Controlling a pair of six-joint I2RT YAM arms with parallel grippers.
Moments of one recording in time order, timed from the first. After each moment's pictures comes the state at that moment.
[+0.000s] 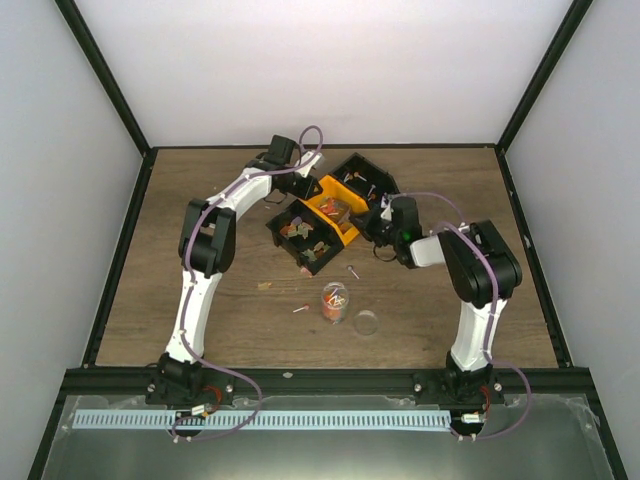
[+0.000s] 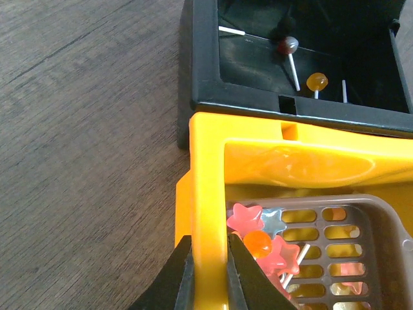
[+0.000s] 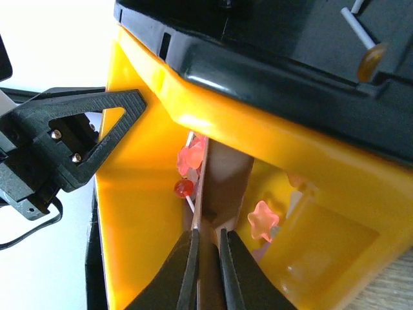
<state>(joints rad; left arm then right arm) -0.36 2.43 2.03 -0.52 0.50 0.11 0.33 1.93 0.84 0.61 -0.47 1.03</state>
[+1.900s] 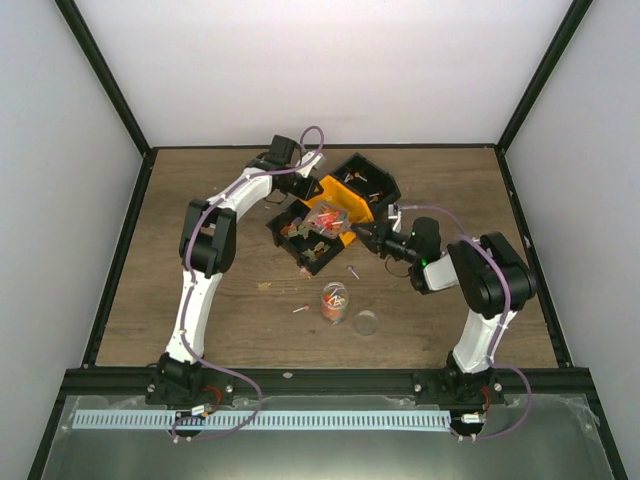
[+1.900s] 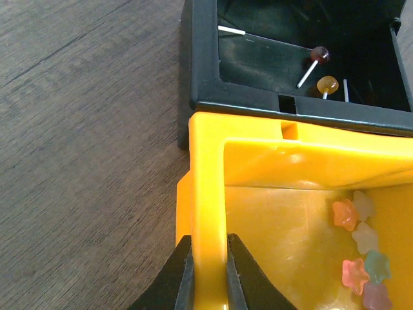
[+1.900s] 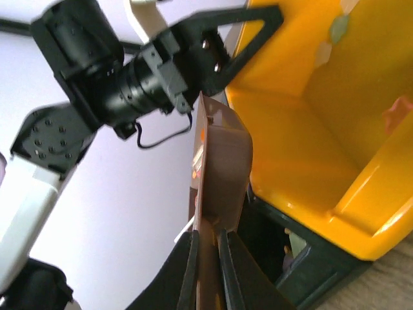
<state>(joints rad) -0.36 2.43 2.04 -0.53 0.50 0.12 0.26 1.84 0.55 1.16 -0.72 1.27</state>
